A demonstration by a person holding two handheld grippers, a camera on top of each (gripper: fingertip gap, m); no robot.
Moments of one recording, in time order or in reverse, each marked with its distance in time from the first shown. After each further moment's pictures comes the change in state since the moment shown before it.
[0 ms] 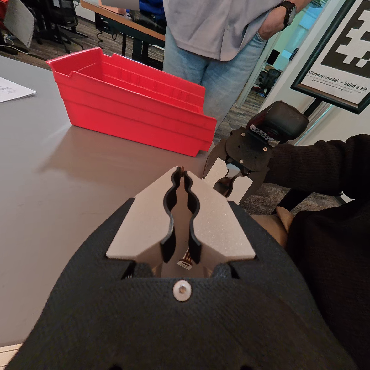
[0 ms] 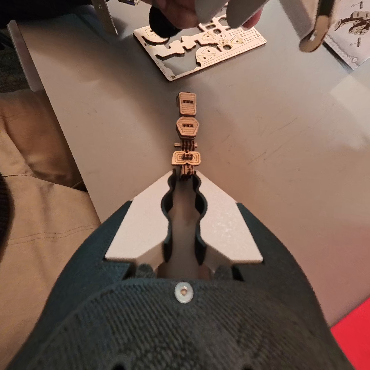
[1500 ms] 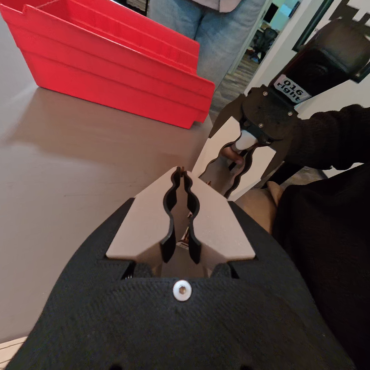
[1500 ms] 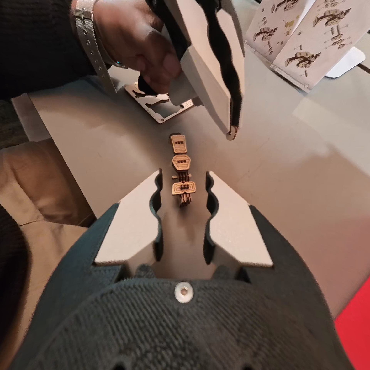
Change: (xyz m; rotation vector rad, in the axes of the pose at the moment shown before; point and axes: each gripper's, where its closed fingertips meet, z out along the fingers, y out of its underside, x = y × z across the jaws) left arm 0.001 0.032 0.005 -0.160 0.068 -0.029; right arm 0.005 -0.036 -0.010 0.112 0.098 0.104
